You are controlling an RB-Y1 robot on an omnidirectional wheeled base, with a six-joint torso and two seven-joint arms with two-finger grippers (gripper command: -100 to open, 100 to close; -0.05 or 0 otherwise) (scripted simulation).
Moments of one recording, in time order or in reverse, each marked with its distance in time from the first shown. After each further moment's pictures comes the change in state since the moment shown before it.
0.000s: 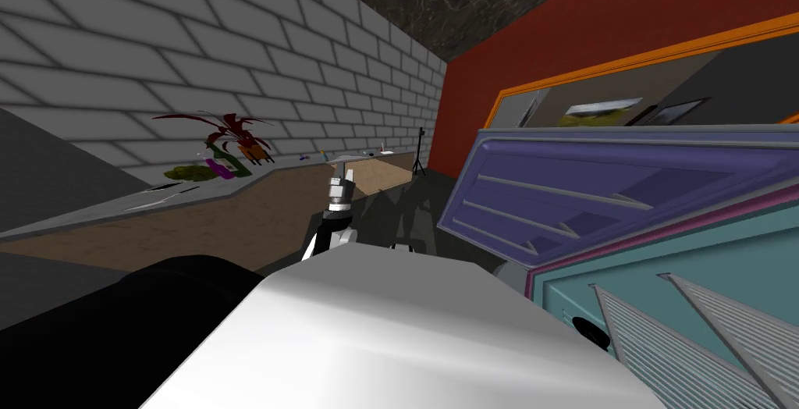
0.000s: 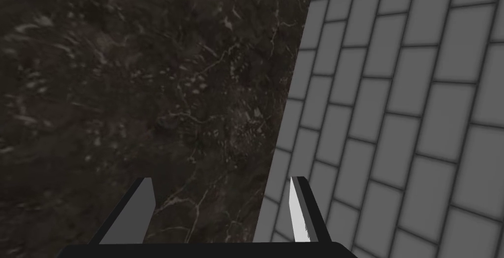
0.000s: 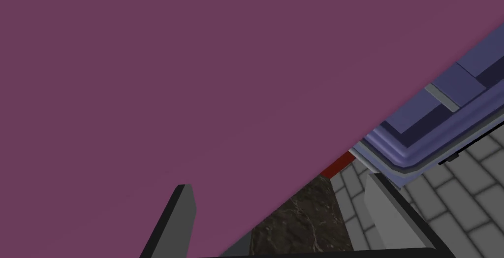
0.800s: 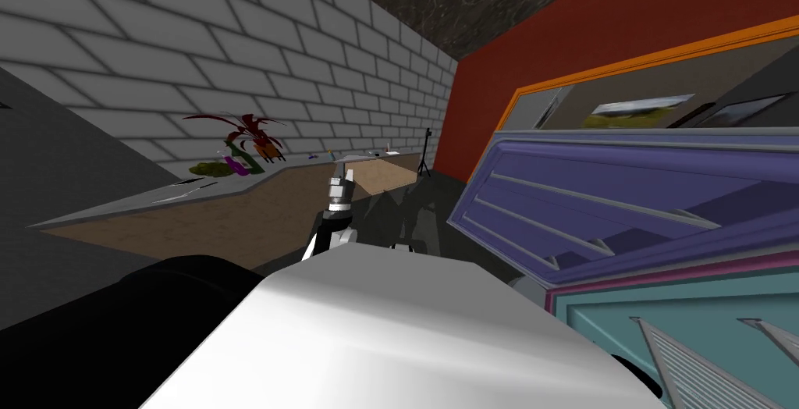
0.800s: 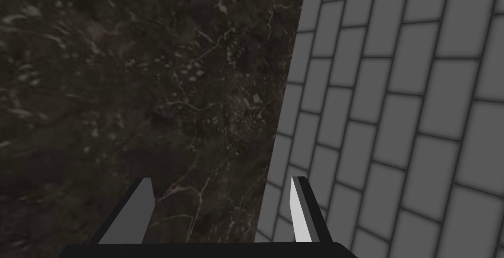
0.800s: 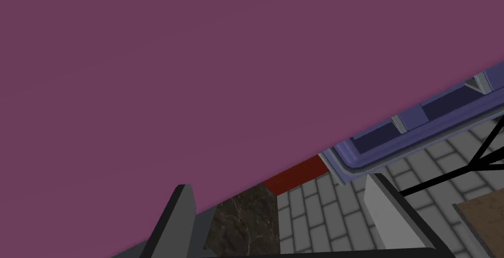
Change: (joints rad) left arm 0.000 0.000 0.000 0.000 0.000 0.000 0.000; right arm 0.111 0.010 -0.072 0.068 -0.012 -0.031 0.169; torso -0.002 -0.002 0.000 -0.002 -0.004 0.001
